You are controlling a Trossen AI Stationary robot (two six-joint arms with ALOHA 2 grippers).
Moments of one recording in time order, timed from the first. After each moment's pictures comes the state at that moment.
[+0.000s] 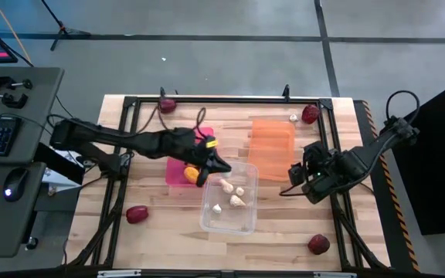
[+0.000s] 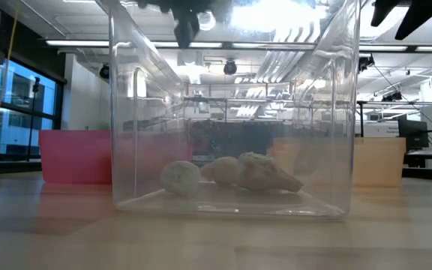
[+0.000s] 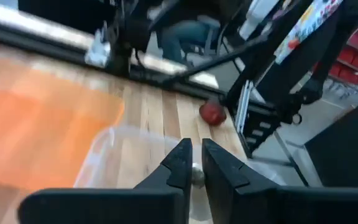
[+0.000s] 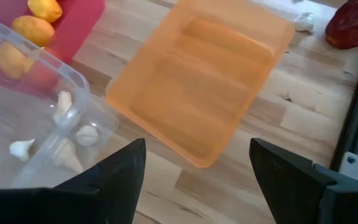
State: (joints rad) left arm -0.03 1.44 1.00 0.13 0.20 -0.33; right arm 0.58 1.27 1.33 -1.57 0.59 1.70
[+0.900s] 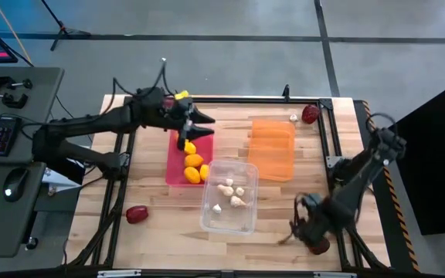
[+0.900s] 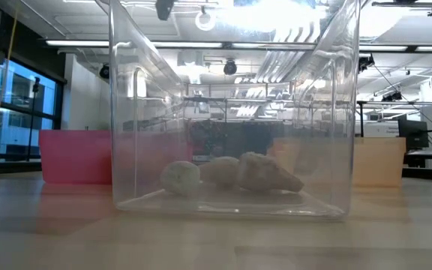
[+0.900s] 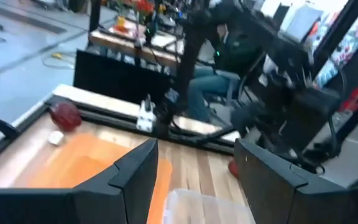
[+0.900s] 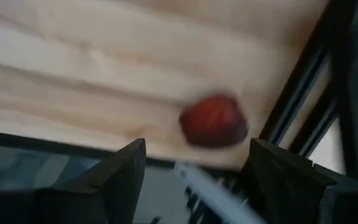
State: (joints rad) left arm 0.24 1.20 1.11 -0.06 0.30 -0.24; right arm 0.81 1.53 1.33 -1.30 -0.18 2.11
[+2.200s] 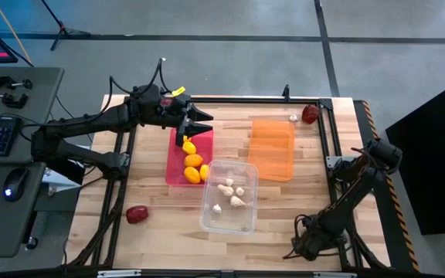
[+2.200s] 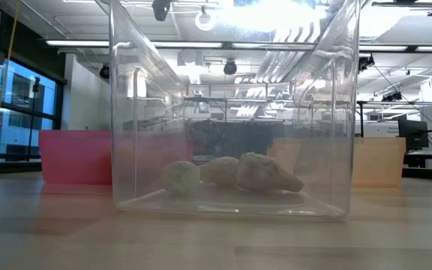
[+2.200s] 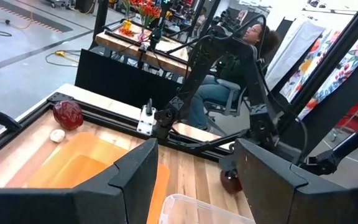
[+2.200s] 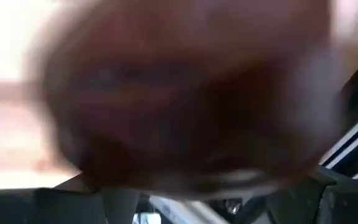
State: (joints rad) left arm 0.27 1.18 1.11 -0.06 0.31 -0.31; right arm 0.95 1.67 0.89 -0.58 -0.42 2.39
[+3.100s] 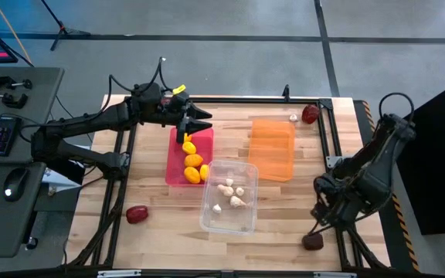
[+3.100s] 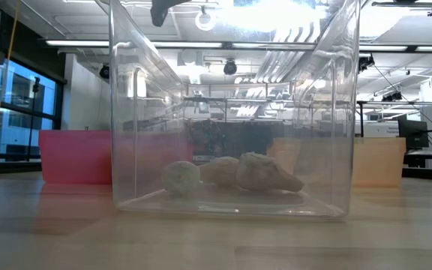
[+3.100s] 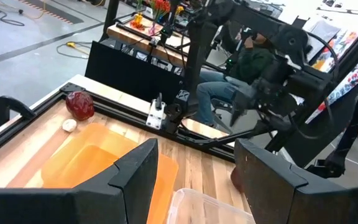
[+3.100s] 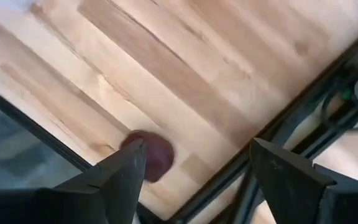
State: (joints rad) left arm 0.30 1.18 1.11 -0.09 0.31 -0.33; right arm 0.90 1.26 1.27 -1.47 0.07 1.78
